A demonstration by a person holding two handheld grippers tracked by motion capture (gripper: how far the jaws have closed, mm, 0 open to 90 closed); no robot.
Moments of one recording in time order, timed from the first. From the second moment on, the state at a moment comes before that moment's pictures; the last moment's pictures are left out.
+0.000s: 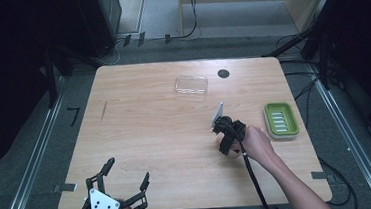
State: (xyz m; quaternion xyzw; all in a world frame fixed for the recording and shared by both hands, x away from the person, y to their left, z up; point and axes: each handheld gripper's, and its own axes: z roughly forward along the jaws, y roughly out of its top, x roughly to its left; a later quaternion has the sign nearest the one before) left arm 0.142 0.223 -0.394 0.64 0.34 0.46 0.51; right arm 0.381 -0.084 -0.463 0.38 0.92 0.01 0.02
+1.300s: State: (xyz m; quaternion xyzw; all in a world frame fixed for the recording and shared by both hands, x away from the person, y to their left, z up) left arm 0.142 0.222 -0.394 0.64 0.34 0.46 0.51; right arm 0.377 -0.099 -0.448 0.38 0.93 0.02 0.02
